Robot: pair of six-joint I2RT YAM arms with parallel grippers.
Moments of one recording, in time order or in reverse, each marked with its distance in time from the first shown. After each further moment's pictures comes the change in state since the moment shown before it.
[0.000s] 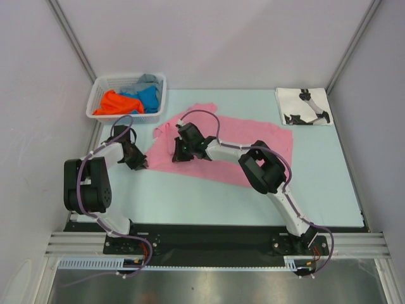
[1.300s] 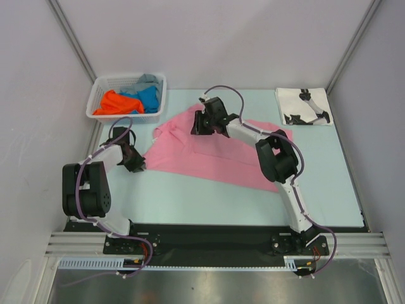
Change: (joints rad) left arm 0.001 -0.049 -0.026 -0.026 -0.047 0.012; right arm -0.237 -0.003 0.121 -0.067 -0.021 -0.191
